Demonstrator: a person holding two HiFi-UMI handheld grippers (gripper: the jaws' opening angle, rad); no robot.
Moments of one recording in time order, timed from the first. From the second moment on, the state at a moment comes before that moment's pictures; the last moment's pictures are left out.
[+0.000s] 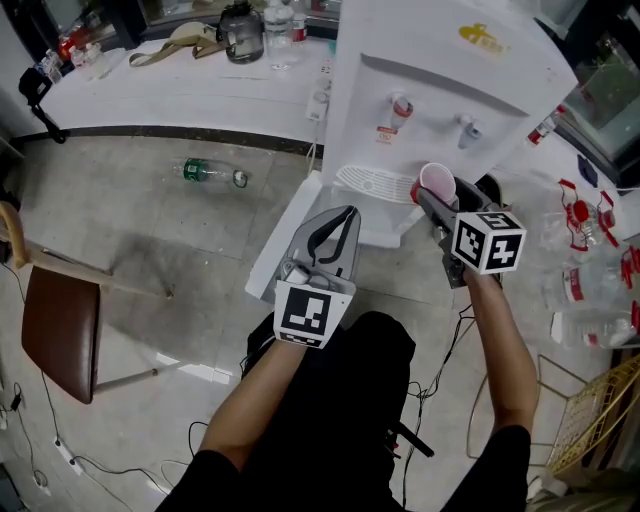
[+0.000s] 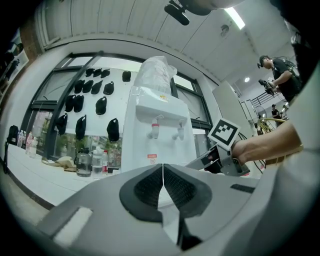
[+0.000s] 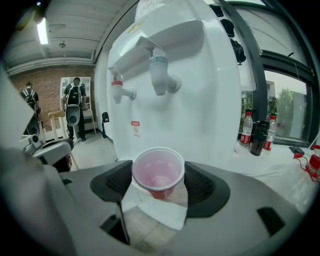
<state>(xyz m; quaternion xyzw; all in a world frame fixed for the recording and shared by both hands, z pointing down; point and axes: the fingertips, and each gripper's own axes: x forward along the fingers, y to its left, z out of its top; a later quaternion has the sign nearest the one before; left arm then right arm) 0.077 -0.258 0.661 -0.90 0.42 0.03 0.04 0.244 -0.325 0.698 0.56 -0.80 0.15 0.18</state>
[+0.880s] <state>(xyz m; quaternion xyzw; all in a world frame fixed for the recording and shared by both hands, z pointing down) 0.070 -0.258 0.664 -0.91 0.42 0.04 0.04 0.248 -0.339 0.701 0.58 -0.79 0.14 0.15</state>
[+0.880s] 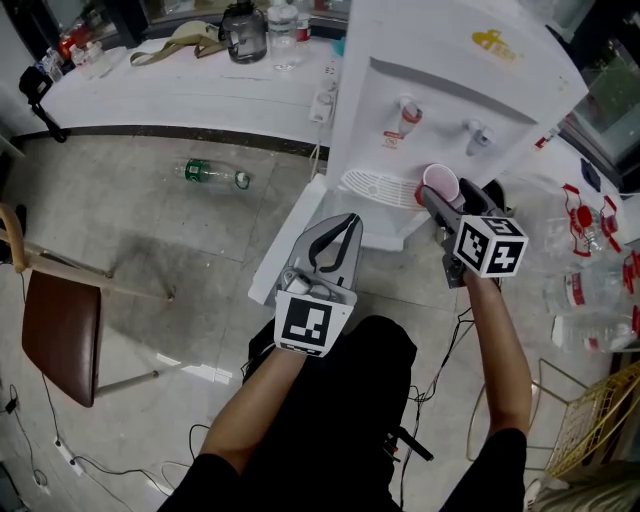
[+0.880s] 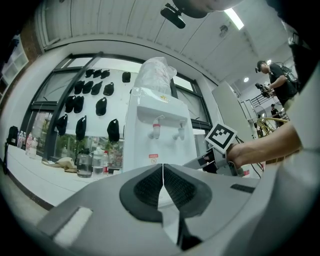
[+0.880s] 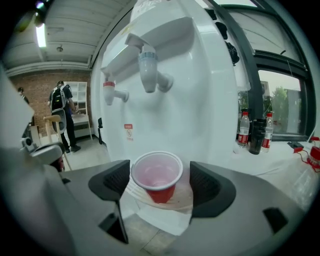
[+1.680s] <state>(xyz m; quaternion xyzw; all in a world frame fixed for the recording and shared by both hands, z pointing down) 0.091 -0.259 0.585 -0.91 0.41 -0.02 0.01 0.239 -0.268 0.679 0.62 -0.74 0.26 0.11</state>
